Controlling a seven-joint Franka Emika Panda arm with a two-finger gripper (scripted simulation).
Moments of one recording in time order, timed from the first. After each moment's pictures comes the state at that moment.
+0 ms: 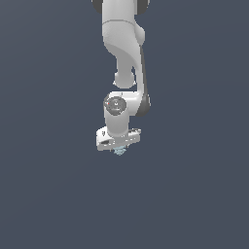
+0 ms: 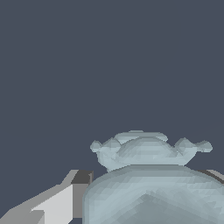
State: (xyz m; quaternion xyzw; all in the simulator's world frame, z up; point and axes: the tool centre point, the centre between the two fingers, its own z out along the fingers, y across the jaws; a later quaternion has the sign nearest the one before) arm 0.001 -0.027 0.043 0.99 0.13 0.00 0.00
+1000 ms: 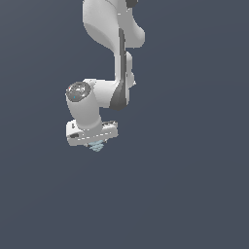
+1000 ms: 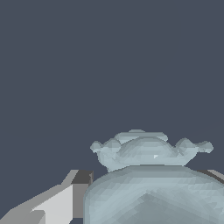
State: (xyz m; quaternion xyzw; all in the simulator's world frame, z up) arm 0.011 -0.127 0.106 0.99 0.13 0.00 0.00
